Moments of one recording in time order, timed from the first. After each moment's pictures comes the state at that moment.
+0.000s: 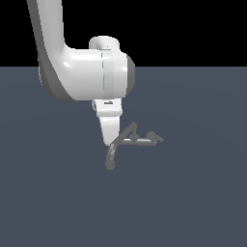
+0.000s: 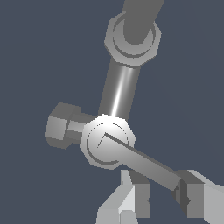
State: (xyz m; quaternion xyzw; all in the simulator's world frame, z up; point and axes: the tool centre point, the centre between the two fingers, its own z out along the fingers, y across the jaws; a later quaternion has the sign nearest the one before) arm -0.036 0.054 0.061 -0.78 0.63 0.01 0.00
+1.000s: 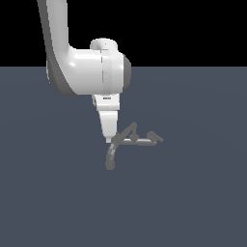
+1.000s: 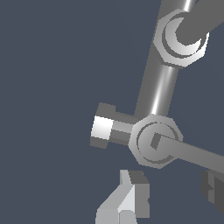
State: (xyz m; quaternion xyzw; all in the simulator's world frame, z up) arm -0.003 0.061 0.062 -0.78 0.63 0.02 0.00
